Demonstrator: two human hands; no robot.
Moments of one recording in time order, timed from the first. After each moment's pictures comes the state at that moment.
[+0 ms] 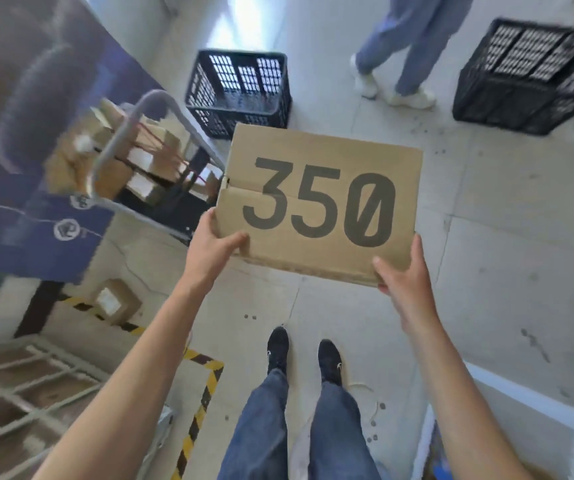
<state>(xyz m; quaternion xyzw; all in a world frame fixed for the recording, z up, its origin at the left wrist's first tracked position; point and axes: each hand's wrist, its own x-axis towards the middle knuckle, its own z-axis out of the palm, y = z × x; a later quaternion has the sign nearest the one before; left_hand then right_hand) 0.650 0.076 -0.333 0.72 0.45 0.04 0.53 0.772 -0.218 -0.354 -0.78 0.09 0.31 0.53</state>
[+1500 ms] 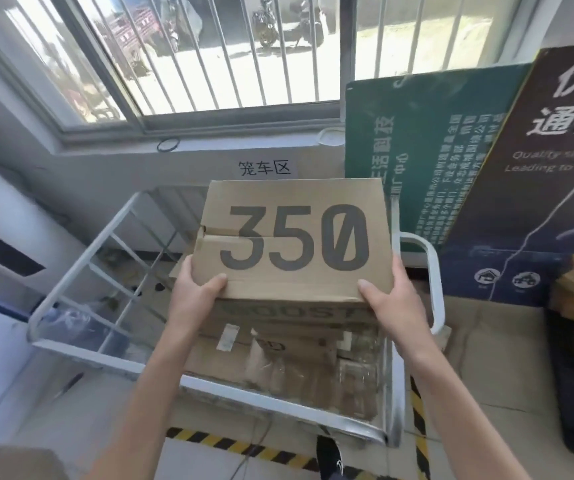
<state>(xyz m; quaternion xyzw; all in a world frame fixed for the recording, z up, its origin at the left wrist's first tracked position) -0.398 0.130 -0.106 0.30 0.79 0.47 0.25 -0.102 0.246 -0.141 -0.55 -0.59 0.51 0.30</state>
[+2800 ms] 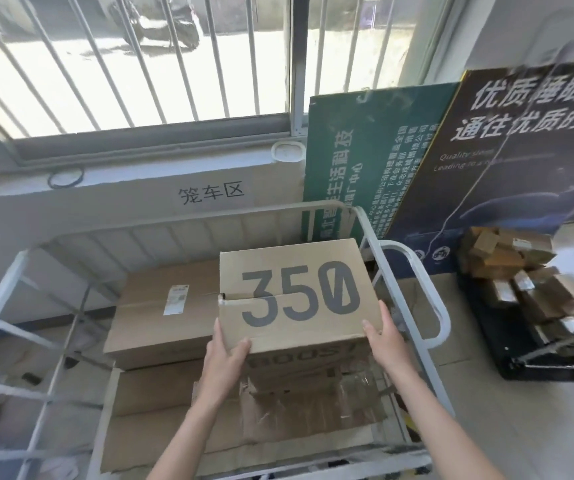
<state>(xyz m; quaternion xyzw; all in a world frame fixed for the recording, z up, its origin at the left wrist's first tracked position) -0.565 0.211 -0.246 0.39 0.73 0.31 0.46 -0.247 0.272 -0.261 -0.72 -0.48 0.44 0.26</state>
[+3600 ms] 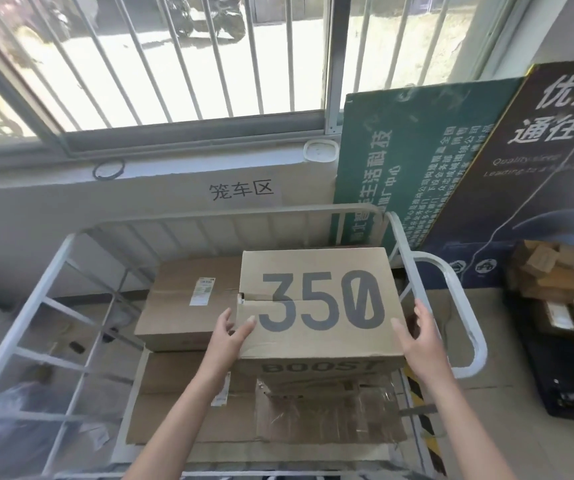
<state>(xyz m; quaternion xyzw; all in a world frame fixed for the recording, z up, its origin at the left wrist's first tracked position) -0.573 0.248 -0.223 0.30 0.73 0.36 0.49 -0.223 0.303 -0.229 -0.69 -0.51 0.43 0.29</state>
